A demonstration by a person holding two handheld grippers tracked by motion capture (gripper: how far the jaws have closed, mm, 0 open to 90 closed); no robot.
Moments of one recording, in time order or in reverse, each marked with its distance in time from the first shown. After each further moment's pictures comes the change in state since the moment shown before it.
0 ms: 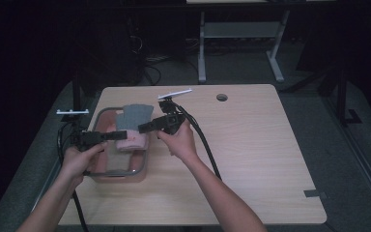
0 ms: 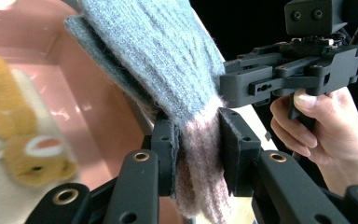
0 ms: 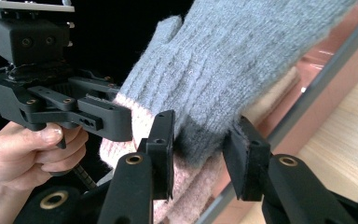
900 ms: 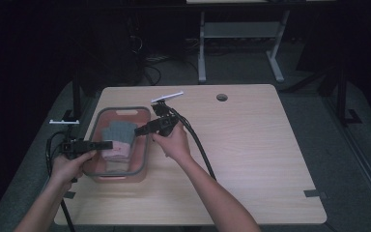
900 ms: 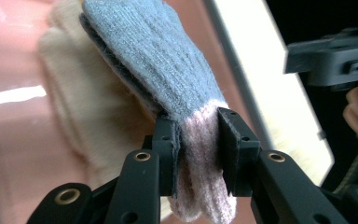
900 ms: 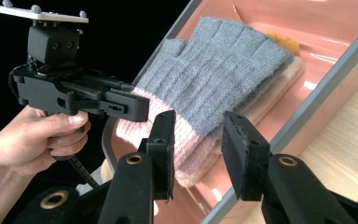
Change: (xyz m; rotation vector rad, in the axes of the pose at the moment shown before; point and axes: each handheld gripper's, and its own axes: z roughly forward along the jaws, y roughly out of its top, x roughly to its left) left arm 0.053 -0.021 -0.019 0.068 0.189 -0.075; right arm -0.005 0.000 0.025 0.049 -0.029 -0.001
